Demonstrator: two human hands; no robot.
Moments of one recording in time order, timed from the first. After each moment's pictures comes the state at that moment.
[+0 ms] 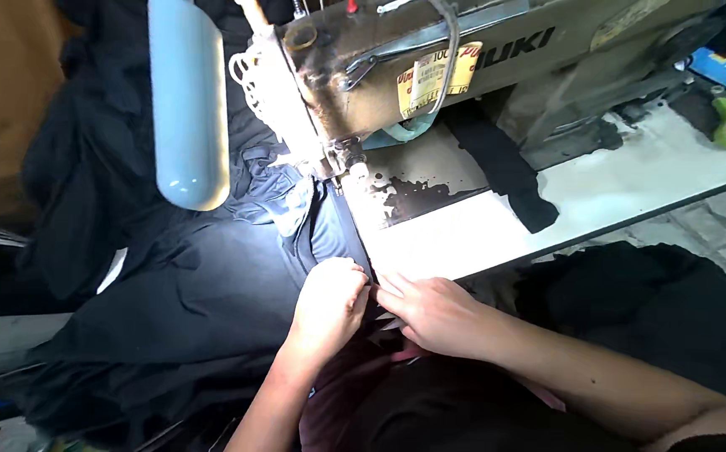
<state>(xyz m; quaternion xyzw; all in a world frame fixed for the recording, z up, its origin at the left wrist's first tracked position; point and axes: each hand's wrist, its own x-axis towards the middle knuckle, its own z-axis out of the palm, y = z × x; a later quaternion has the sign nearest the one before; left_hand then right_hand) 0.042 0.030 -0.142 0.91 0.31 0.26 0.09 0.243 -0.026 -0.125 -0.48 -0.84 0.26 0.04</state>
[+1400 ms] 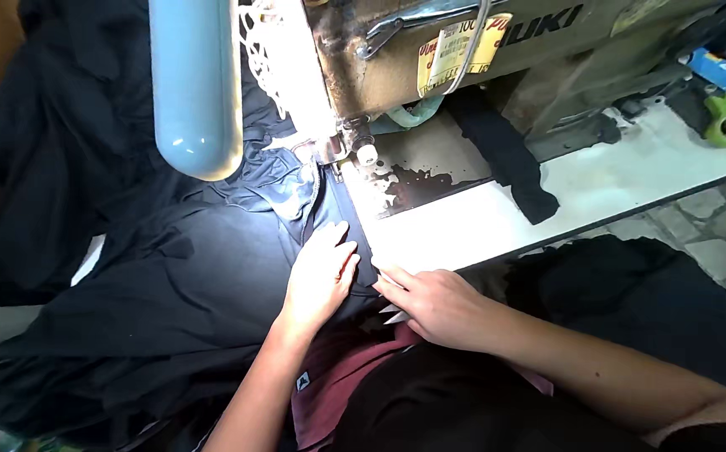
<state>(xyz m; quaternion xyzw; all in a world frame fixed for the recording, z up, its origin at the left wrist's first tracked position) 0.036 0.055 -0.161 0.89 0.36 0.25 0.11 0.245 -0.036 -0.148 -0.46 -0.86 0.16 0.14</state>
